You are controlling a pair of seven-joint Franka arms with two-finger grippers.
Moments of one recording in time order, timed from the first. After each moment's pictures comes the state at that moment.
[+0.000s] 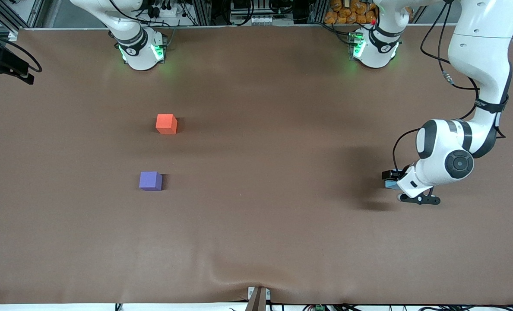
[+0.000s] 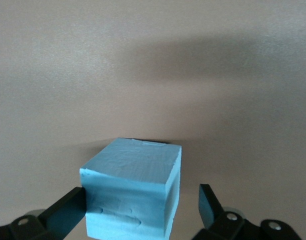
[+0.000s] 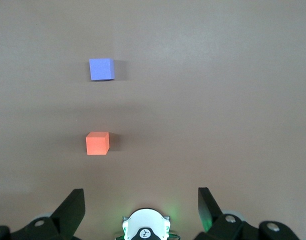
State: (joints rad) left arm 0.04 0.54 -0.09 -1.88 0.10 2.28 0.00; right arm -0.09 -0.04 0.06 -1.42 -0.02 1.26 -0.03
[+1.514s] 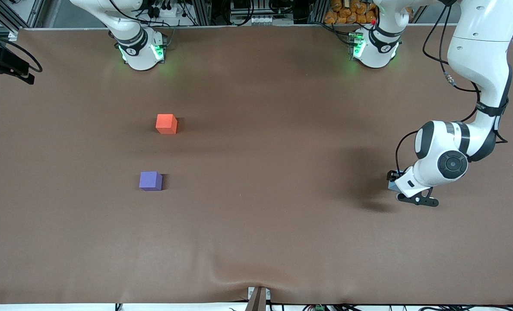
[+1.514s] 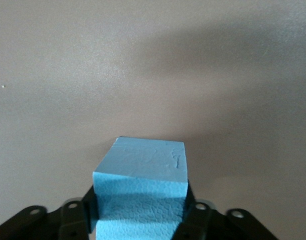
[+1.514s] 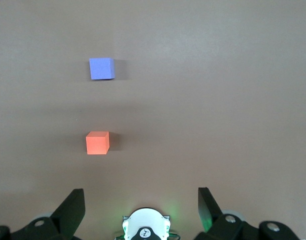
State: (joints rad) left arm 0.04 0.56 -0.09 -1.87 0.21 2.29 0.02; right arm -0.09 -0.04 0.07 -1.42 -0.02 1.26 -0.03
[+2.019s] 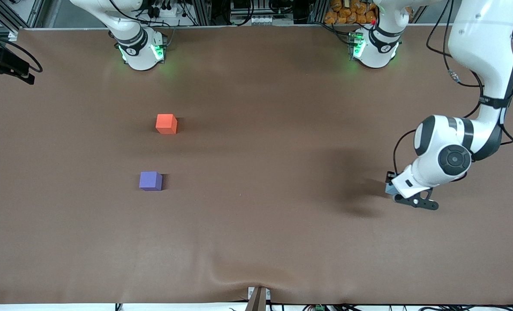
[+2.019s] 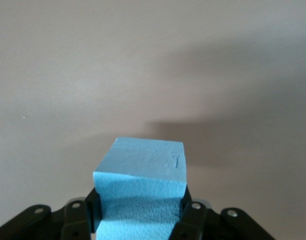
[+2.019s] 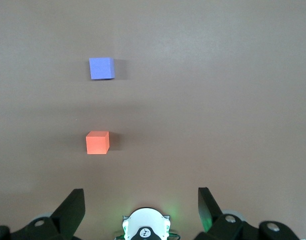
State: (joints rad) left arm 0.03 0.47 -0.20 -1.79 0.22 2.17 -0.02; right arm -0.09 -0.03 0.07 -1.42 -0.02 1.26 -0.03
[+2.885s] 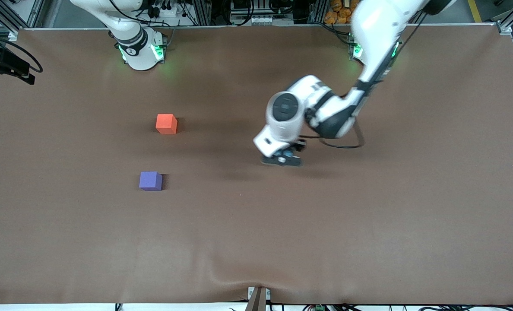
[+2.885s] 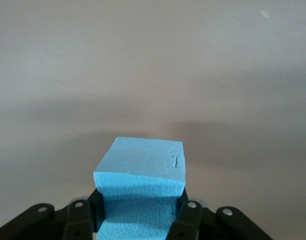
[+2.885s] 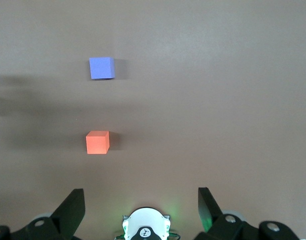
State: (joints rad) left arm -0.49 0.66 -0.37 -1.53 0.22 2.06 -0.80; right arm -0.09 -0.03 0.07 -1.42 -0.02 1.26 -0.03
